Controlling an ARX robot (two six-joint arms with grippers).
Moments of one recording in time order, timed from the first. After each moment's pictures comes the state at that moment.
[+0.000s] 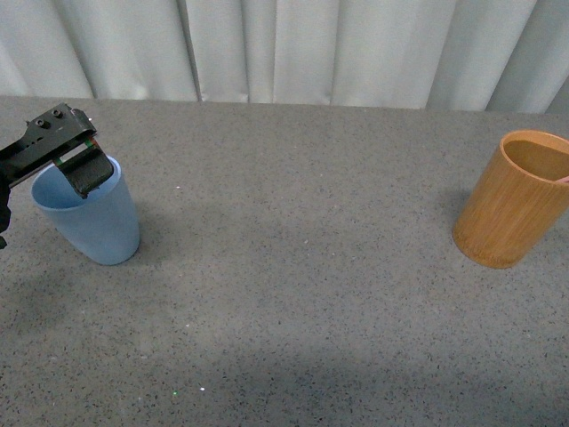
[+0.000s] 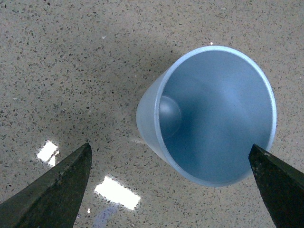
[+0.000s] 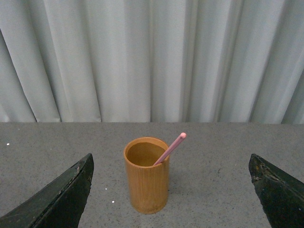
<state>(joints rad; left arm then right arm) -0.18 1.68 0.66 0.15 -0.25 -0.77 0.00 0.00 0.00 0.00 0.00 0.00</state>
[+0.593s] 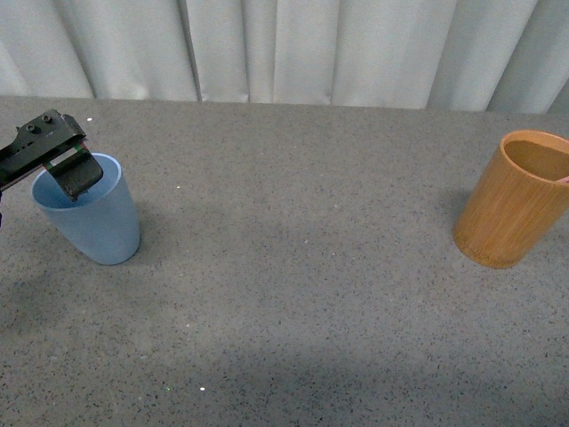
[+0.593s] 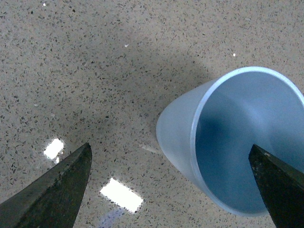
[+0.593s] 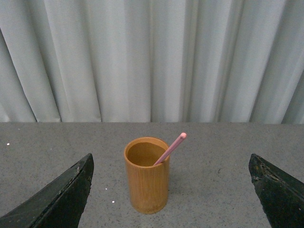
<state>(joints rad) -0.15 1.71 0.67 0.15 -0.26 -0.77 0.00 0.00 0.00 0.00 0.00 0.00</state>
